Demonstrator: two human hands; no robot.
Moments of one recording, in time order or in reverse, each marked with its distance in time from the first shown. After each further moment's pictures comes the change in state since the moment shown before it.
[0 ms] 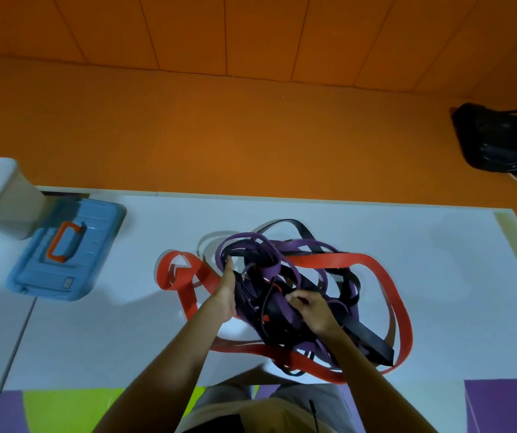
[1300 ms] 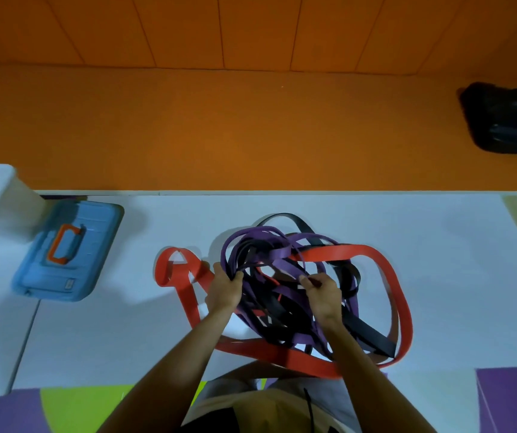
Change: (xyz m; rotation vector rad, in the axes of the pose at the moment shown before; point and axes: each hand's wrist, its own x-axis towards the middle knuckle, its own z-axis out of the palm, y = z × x) left_hand 0.009 -0.023 -0.002 0.711 0.491 0.548; right_hand 0.001 -0.009 -0.009 0.077 0.388 0.152
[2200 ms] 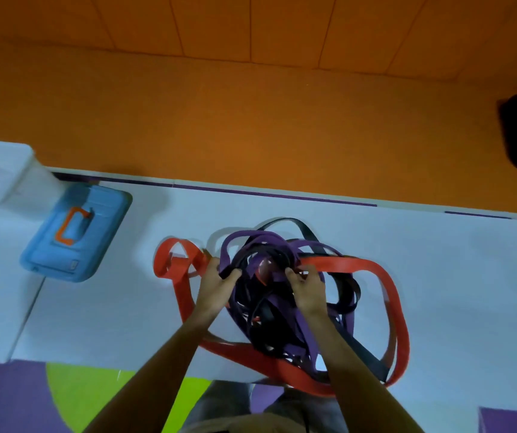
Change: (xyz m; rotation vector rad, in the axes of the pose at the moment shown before) left_hand -0.017 0.015 -0.018 -0.278 -0.034 0.080; right_hand 0.025 -0.034 0.010 0.000 -0.146 -0.037
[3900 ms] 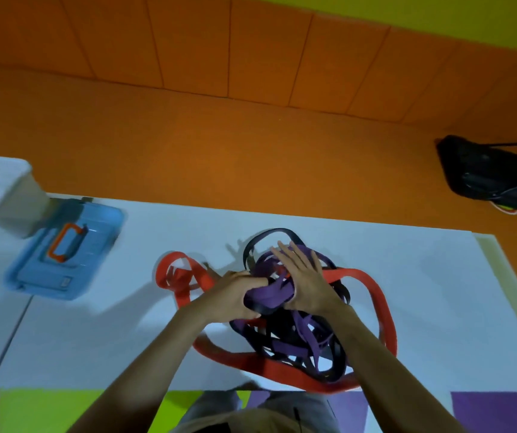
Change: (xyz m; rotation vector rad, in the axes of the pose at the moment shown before) left_hand -0.031 0.045 -0.054 0.664 -0.577 0.612; right_hand -0.020 -0.045 -0.033 -0.860 -0.230 -0.777
